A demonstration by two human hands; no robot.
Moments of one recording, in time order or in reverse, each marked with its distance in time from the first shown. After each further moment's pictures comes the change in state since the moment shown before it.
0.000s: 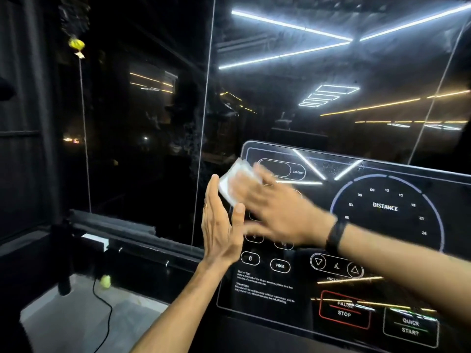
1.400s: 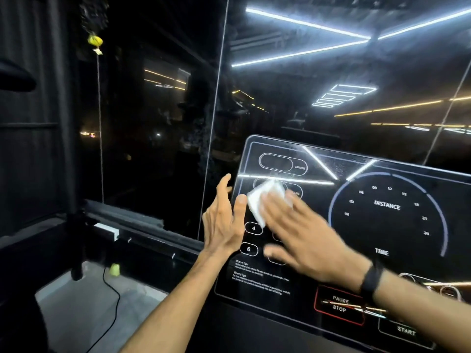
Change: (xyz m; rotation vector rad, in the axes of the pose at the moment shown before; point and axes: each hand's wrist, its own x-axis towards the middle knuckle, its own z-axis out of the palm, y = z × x) left_hand -0.005 0.012 -0.004 0.221 -0.055 -0.076; right_hand -0.078 -0.028 0.002 -0.012 -0.028 0.117
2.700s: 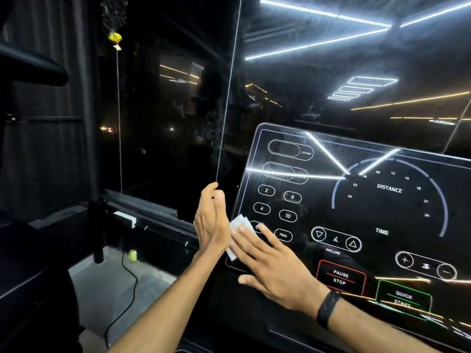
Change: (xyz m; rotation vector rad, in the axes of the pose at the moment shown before) left_hand -0.038 -0.013 -0.030 -0.115 0.185 -0.255; right_hand -0.025 -0.101 0.018 0.132 -0.068 -0.136
